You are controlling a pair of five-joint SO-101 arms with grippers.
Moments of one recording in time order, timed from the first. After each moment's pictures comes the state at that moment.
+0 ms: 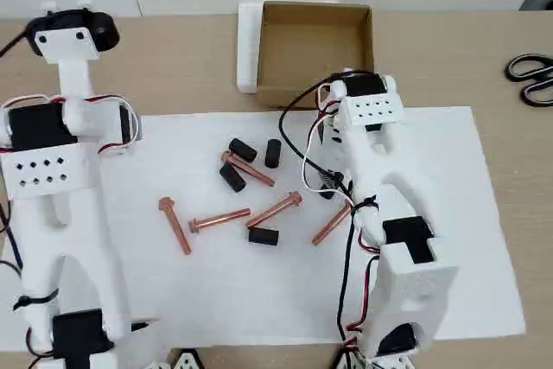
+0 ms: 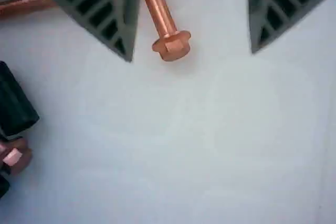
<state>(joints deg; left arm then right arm) -13.0 -12.8 -6.7 96.7 2.9 -12.7 20.7 -10.8 95.7 -21.8</state>
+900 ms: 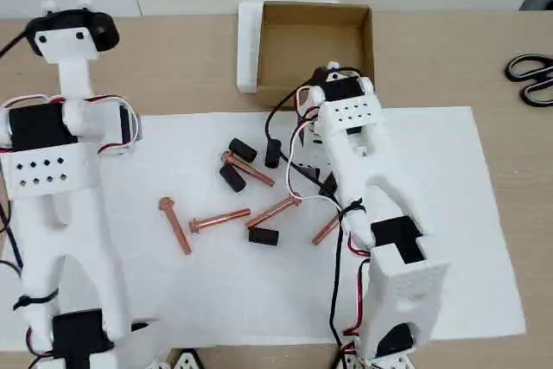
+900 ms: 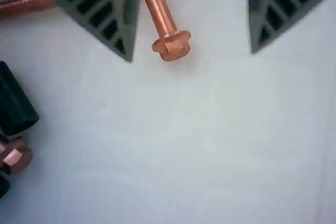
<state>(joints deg) -13.0 -12.8 -6.7 96.7 2.9 -17.5 22.2 -10.8 88.9 -28.3</state>
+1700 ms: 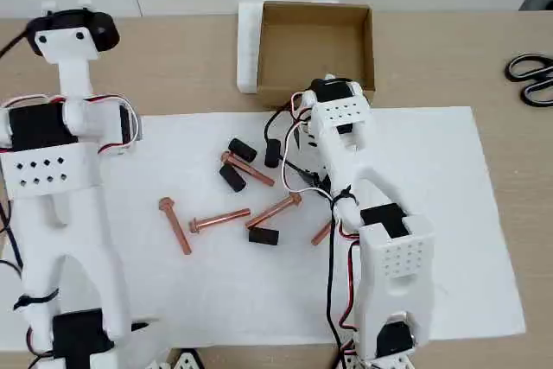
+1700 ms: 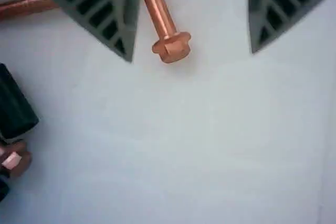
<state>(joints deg) -13.0 -12.8 -6.1 96.7 2.8 -17.2 32.3 -15.9 88.4 -28.7</state>
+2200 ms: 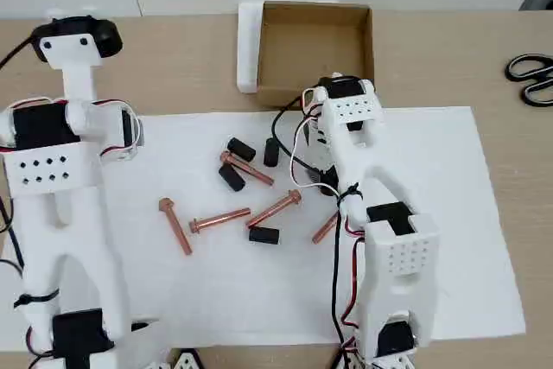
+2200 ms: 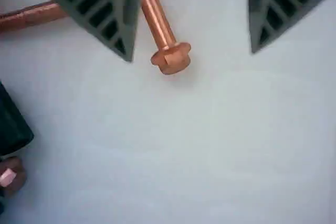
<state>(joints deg) -13.0 -12.8 -4.3 96.6 2.7 -14.6 32.4 -17.5 90.4 -24.7</state>
